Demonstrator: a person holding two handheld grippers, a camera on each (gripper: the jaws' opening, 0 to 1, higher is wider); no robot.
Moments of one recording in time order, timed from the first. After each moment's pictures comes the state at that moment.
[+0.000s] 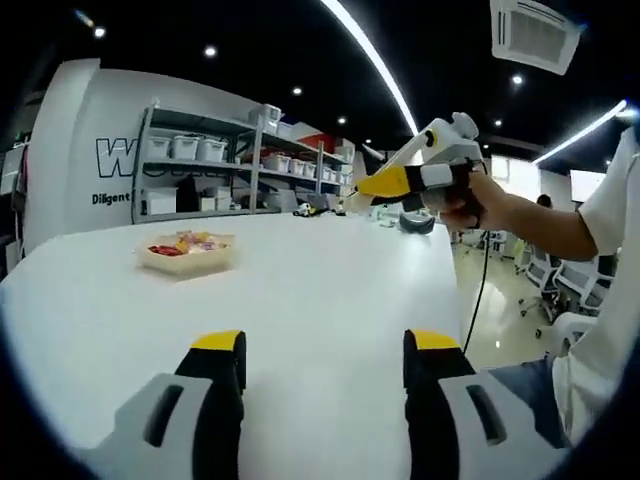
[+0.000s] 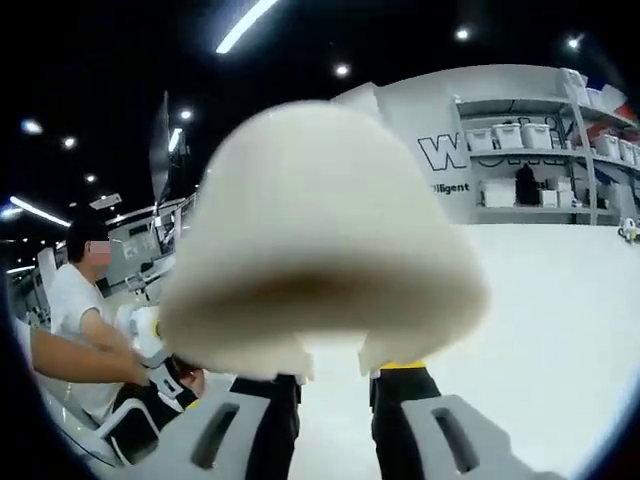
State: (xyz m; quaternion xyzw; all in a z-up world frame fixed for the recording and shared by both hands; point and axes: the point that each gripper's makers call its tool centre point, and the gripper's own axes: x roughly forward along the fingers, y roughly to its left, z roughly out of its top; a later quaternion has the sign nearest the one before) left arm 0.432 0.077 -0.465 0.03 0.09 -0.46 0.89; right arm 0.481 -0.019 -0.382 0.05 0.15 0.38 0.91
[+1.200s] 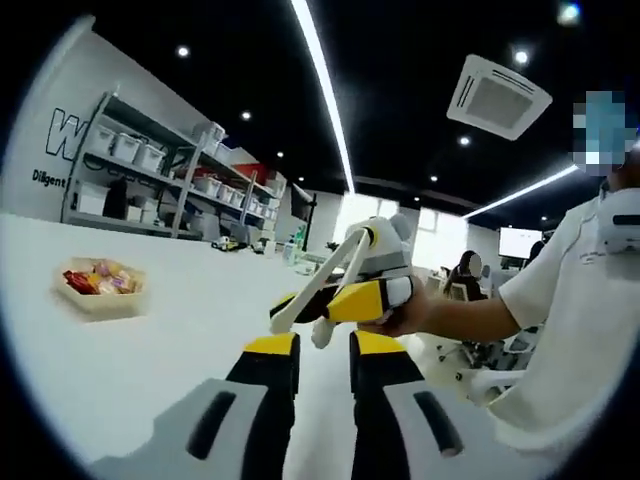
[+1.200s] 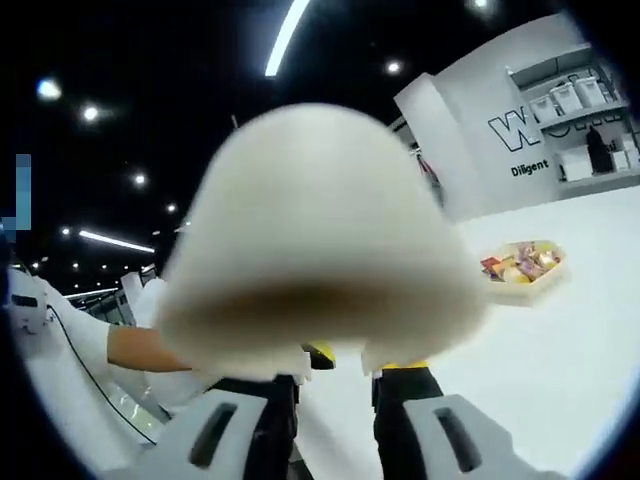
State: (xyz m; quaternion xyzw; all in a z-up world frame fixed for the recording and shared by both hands) left arm 0.389 0.031 -0.388 -0.11 0.05 -0.61 0.79; right arm 0.398 0.041 -0.384 0.12 0.14 0.56 0.81
